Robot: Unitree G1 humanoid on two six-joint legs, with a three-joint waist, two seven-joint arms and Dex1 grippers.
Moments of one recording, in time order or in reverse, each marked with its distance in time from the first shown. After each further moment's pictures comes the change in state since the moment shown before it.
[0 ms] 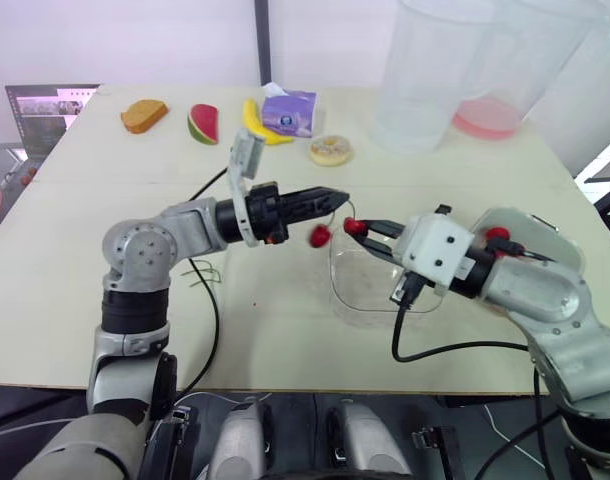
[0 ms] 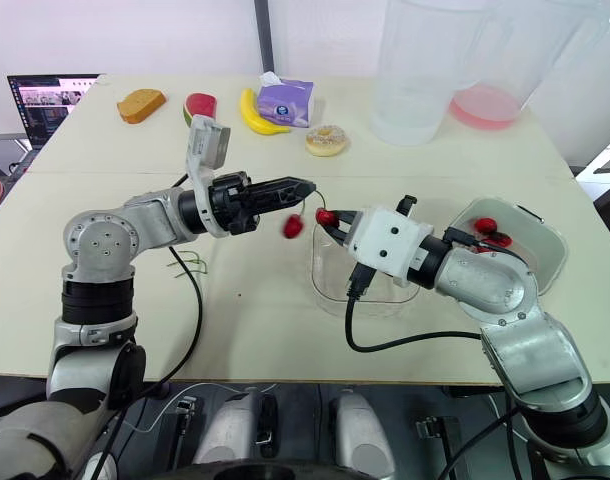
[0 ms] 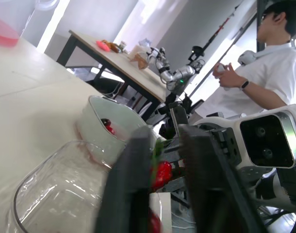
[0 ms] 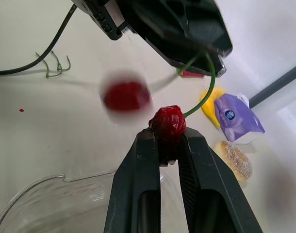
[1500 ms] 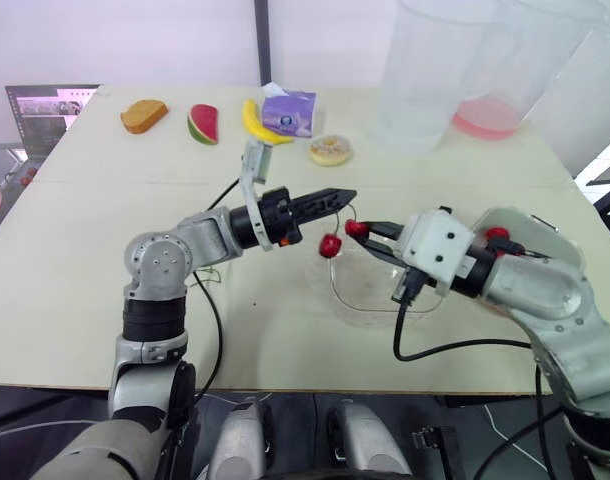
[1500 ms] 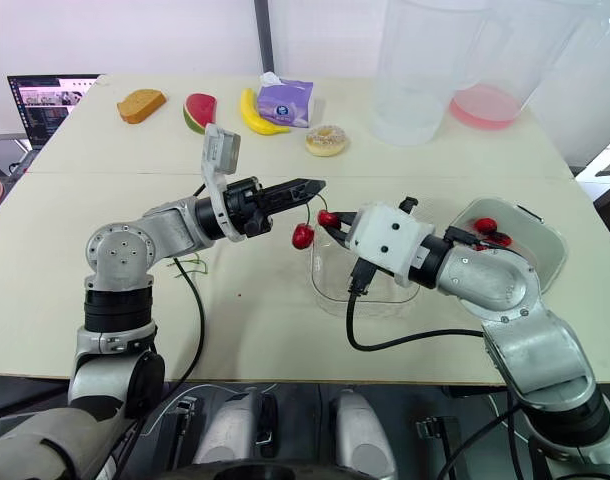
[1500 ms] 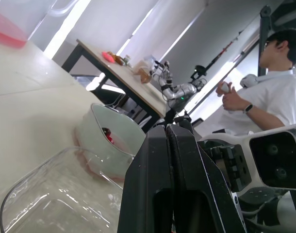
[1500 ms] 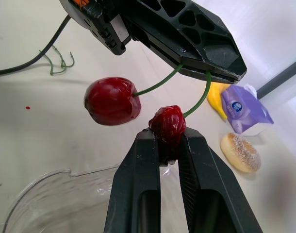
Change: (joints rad) left arm 0.033 -0.097 0.021 0.002 -0.023 -0.006 0.109; right arm -0.025 -0.009 -0.011 -0.020 0.054 0.105 0.007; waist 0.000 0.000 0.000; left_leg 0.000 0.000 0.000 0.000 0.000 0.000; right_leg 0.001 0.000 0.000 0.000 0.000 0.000
